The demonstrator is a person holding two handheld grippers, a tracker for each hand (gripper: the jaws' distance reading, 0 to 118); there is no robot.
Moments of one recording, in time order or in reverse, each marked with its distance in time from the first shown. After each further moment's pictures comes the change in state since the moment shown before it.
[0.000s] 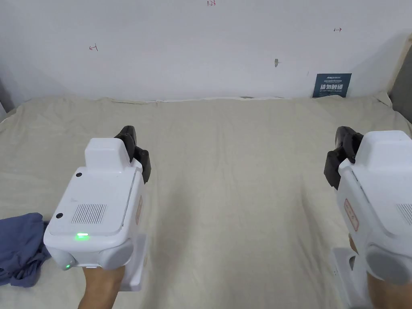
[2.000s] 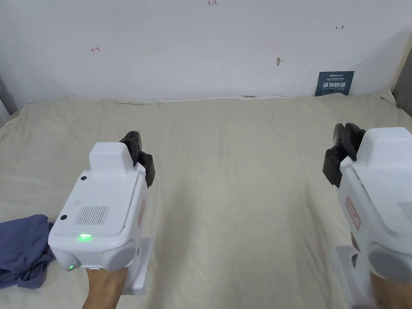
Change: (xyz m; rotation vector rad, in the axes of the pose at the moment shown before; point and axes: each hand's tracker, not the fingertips) left arm -0.003 -0.005 0.000 -0.031 -0.024 0.019; right arm -0.008 0.003 0.001 0.005 0.003 0.001
